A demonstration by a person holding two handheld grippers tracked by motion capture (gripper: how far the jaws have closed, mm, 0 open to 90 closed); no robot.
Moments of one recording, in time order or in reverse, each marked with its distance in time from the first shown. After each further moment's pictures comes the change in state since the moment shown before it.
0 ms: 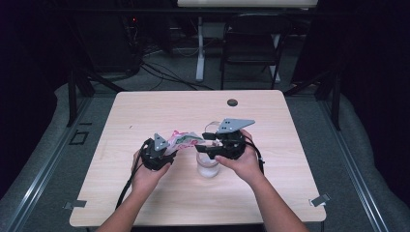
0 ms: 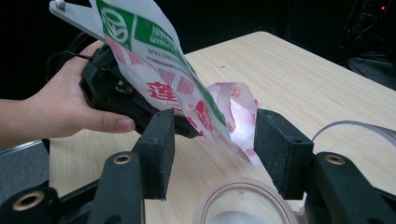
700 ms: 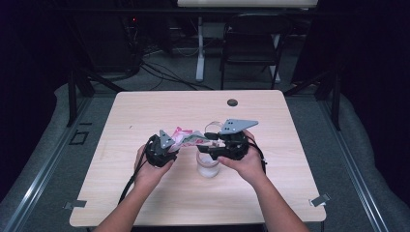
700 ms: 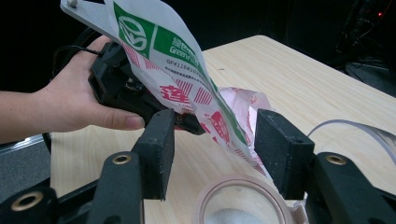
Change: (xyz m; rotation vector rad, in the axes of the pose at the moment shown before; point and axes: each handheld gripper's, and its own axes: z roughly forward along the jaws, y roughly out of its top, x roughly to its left) left arm -0.004 0.015 0.001 0.009 0.035 0.080; right arm 0.001 0.000 -0.008 -0.010 0.000 -0.018
